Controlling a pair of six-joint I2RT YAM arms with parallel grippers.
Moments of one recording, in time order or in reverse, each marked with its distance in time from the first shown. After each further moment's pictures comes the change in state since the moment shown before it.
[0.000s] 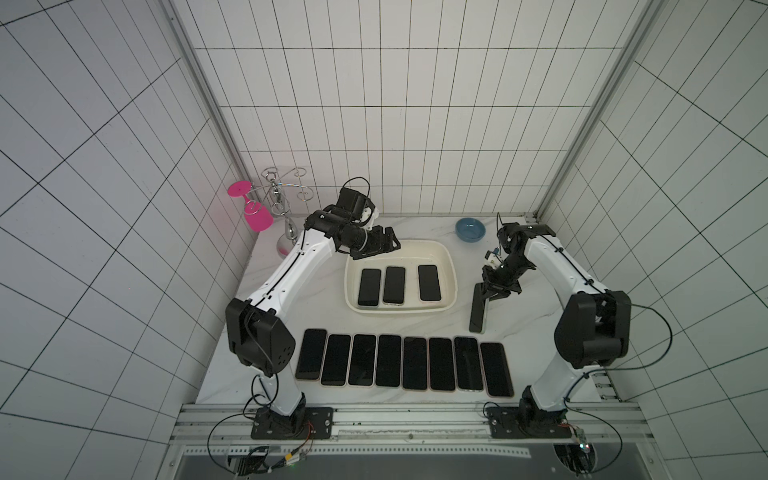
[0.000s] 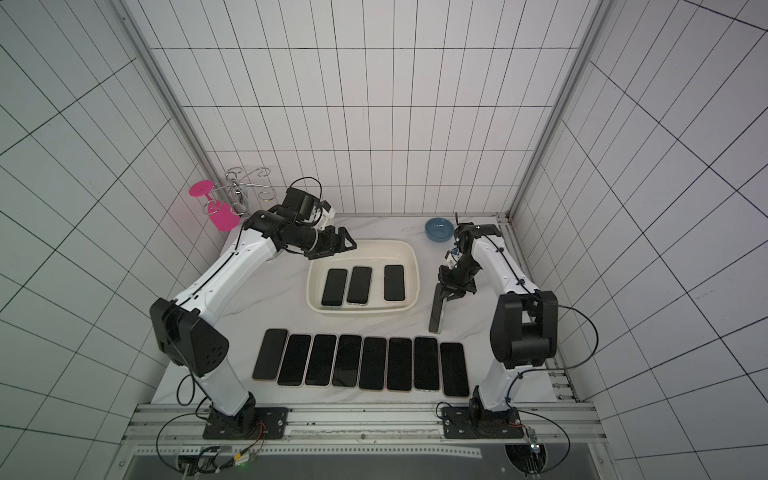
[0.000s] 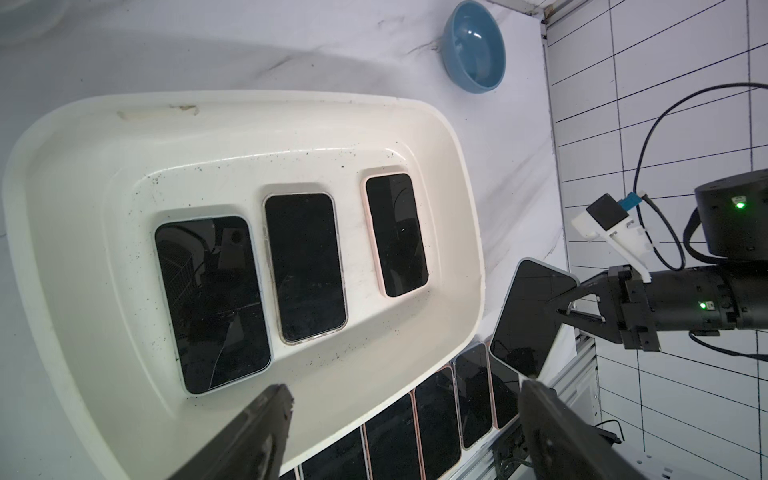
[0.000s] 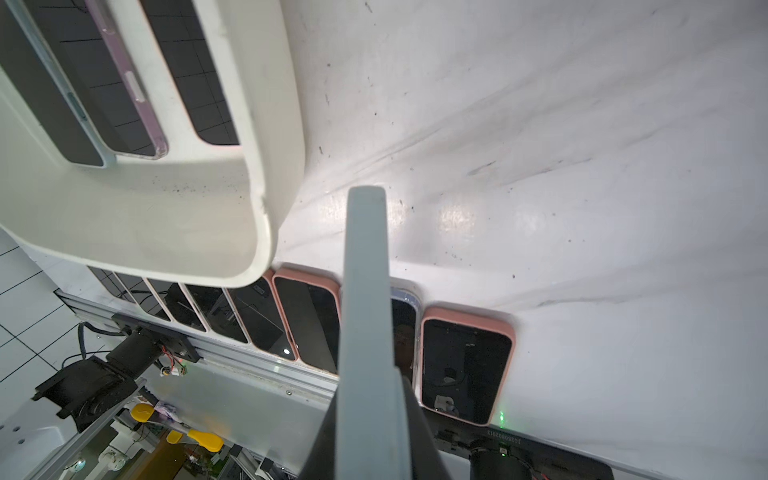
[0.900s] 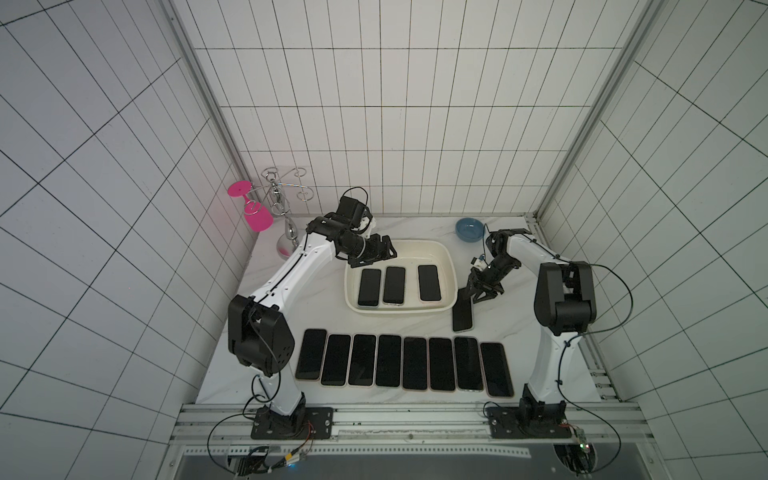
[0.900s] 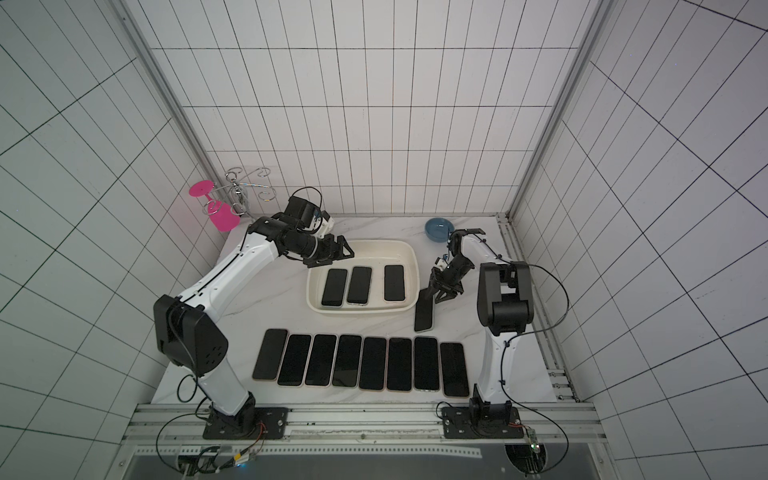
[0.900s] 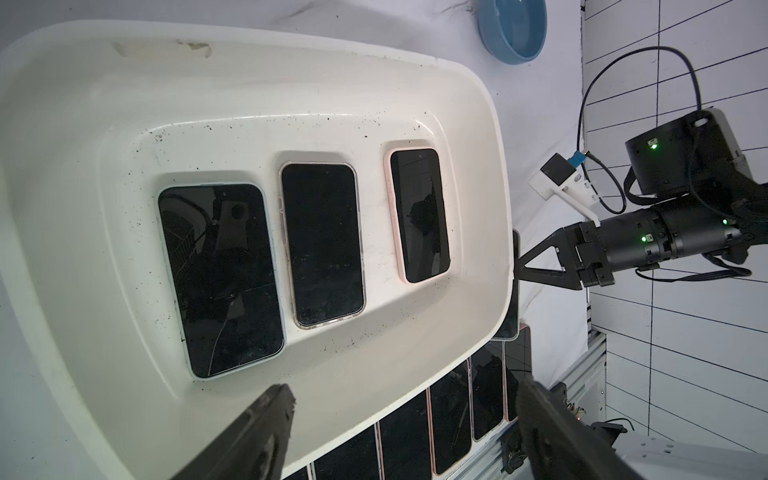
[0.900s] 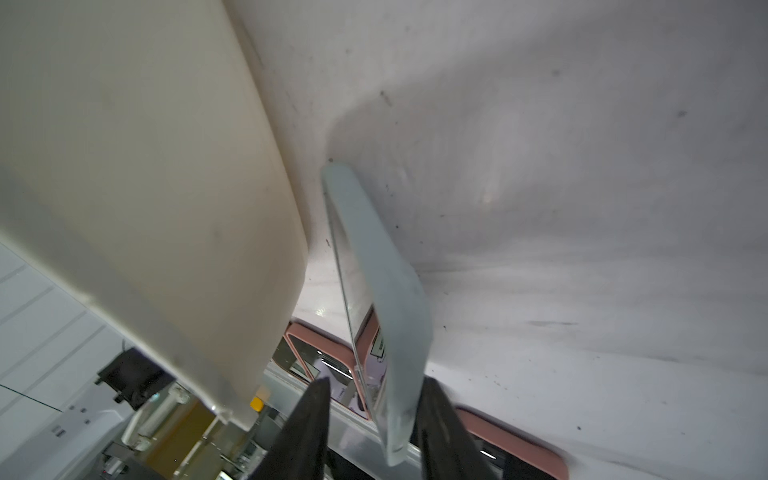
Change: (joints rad) left arm 0.016 -0.002 -0.091 0.029 0.011 0.001; right arm -0.034 0.274 0.067 0.077 -0.159 -0.055
